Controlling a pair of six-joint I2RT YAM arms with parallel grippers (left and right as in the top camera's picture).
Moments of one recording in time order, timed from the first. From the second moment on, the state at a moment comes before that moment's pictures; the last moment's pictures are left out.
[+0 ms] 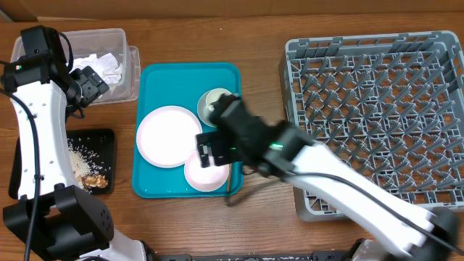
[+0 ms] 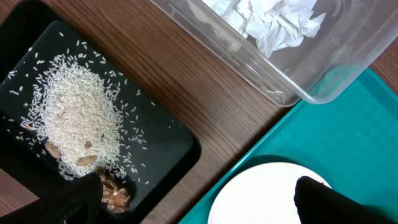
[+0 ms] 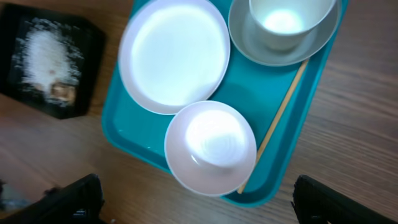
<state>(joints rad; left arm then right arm) 0.31 1.75 1.70 -1.17 -0.12 -0.47 0.91 1.63 1.49 -0.90 0.00 0.65</state>
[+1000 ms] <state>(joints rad) 0.31 1.75 1.70 -1.17 -0.12 -0.47 1.21 2.05 1.49 -0.69 0.30 0.69</state>
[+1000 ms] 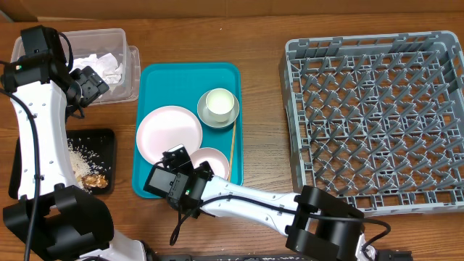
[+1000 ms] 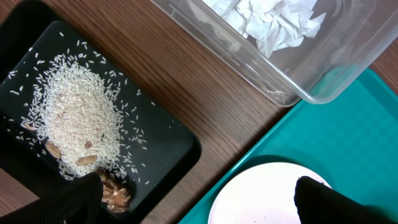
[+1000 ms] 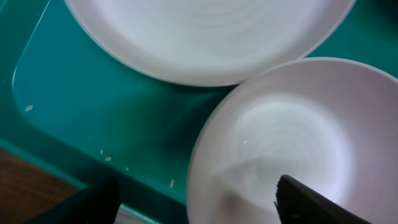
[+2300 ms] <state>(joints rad) 0.31 1.75 1.70 -1.17 -0.12 -0.47 1.20 2.08 1.54 -0.79 0.35 0.70</state>
